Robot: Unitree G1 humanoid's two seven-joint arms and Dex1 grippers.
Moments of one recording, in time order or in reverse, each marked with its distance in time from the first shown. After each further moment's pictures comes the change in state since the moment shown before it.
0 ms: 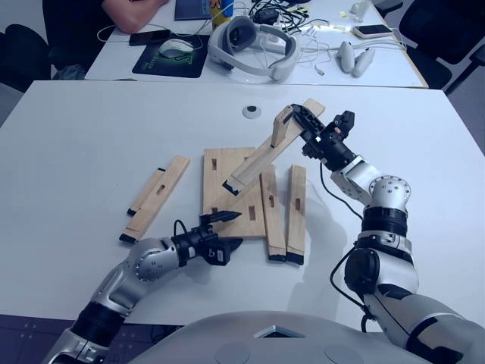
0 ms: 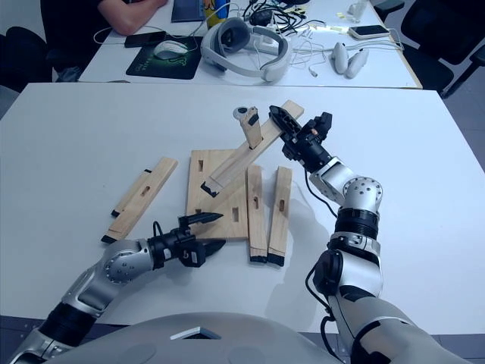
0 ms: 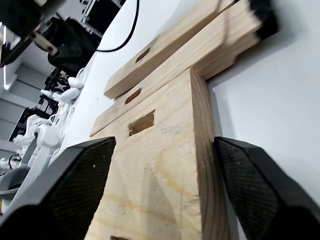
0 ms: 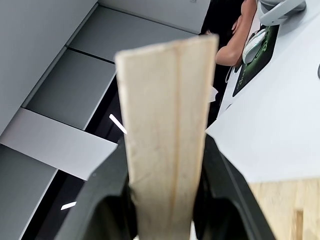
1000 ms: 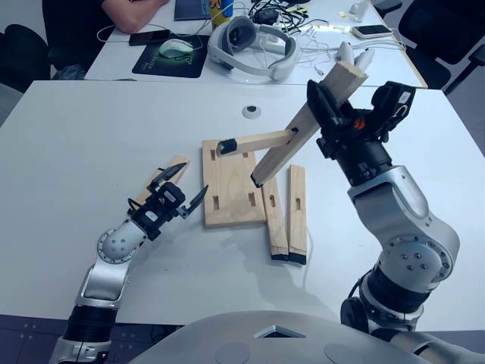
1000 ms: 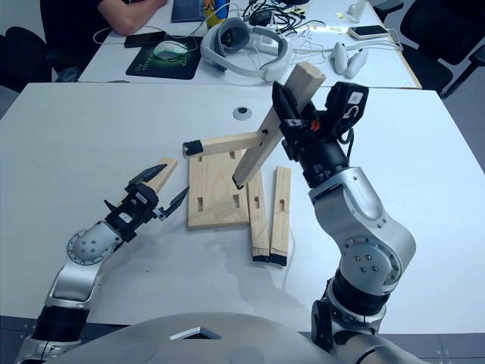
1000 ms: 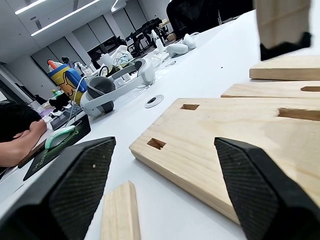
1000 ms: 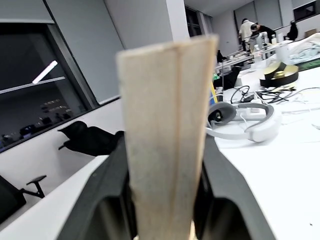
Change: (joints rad) left arm 0.029 -0.087 0.308 -0.051 -0.460 0.239 0.072; right arm 0.366 0.058 0.348 -1.336 -0.280 -0.109 -0.749
